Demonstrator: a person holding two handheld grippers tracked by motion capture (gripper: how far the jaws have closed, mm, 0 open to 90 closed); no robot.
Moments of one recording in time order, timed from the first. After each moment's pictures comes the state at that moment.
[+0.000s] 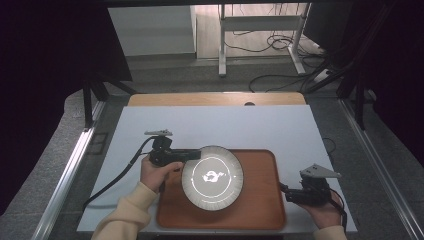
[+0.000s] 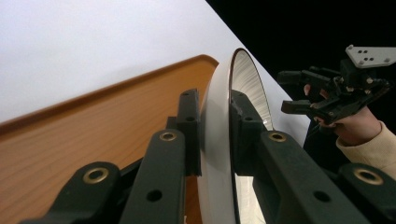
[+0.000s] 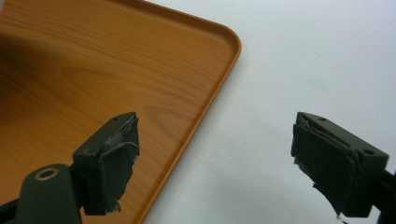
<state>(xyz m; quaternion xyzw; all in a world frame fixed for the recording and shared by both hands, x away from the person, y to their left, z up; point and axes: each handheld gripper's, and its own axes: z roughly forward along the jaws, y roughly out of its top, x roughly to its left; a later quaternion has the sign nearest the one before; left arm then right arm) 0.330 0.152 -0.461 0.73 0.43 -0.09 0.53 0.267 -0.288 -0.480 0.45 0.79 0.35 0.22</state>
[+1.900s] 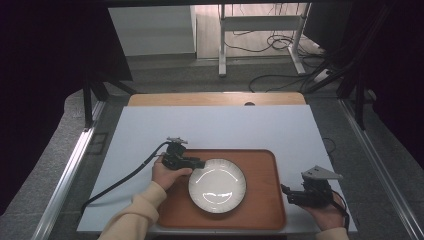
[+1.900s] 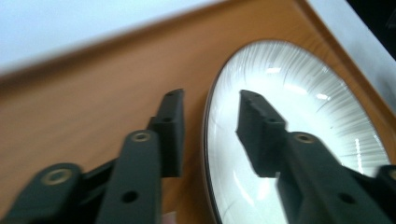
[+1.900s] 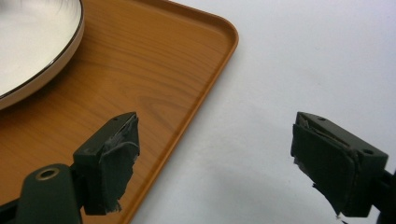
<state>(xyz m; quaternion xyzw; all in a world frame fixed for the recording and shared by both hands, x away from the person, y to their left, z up) 0.356 0.140 -0.508 0.79 0.45 -0.04 0.43 0.264 -0.294 -0.483 0.45 0.80 0.34 0.22</state>
